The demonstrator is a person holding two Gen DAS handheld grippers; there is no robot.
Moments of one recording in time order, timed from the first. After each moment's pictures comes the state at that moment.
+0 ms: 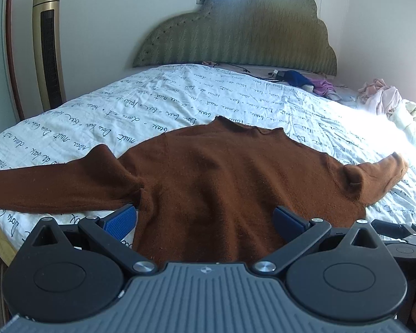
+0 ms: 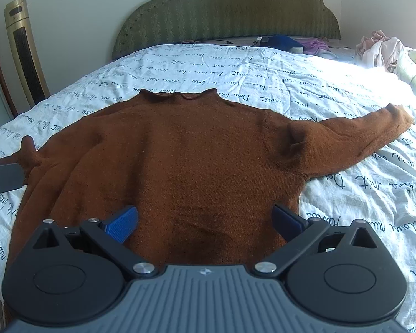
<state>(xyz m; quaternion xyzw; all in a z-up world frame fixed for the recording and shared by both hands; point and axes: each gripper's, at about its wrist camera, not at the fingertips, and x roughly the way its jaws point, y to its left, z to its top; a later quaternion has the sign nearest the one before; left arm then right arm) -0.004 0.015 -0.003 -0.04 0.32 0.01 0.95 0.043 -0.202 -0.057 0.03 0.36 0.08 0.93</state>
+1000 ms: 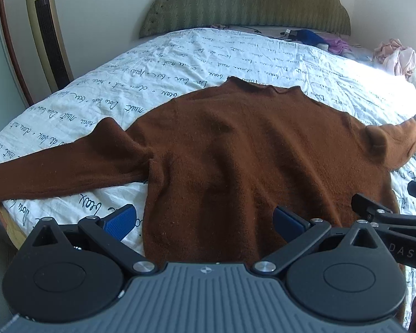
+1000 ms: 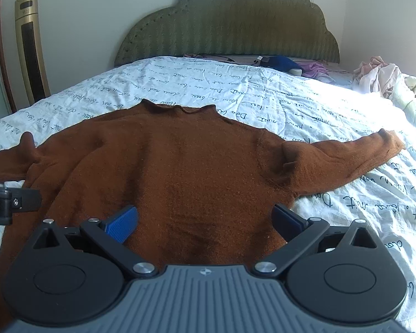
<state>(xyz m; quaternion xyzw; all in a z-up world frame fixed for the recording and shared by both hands) 0.013 0.004 -0.015 0.01 0.40 0.04 0.92 0.031 -0.197 -0.049 -0.01 0.33 0.06 0.94</state>
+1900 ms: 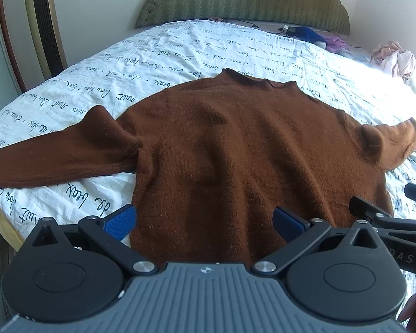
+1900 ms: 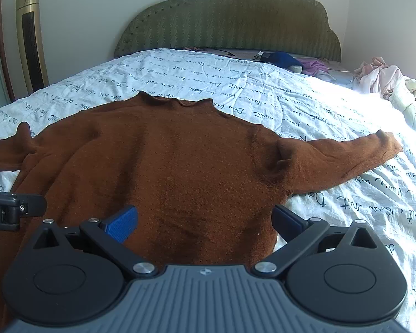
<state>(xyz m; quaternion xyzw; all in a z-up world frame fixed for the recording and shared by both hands) 0.017 0.002 -0.019 -0.02 0.42 0.03 0.91 0.033 -0.200 -0.049 -0.03 0.34 0.07 0.94</state>
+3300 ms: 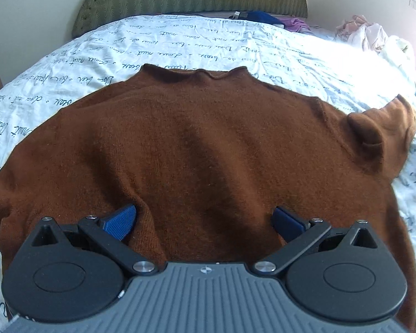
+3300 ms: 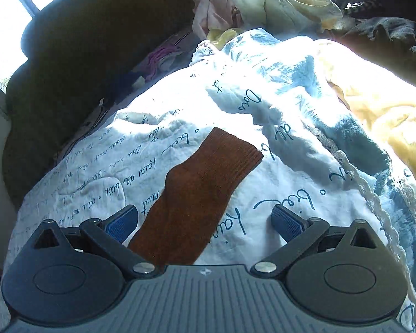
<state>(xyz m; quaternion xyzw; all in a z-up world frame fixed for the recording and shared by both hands) 0.125 -0.066 -0.088 0.03 0.41 -0.06 0.91 0.250 -0.638 -0.115 0.35 0.34 -0.09 0.87</state>
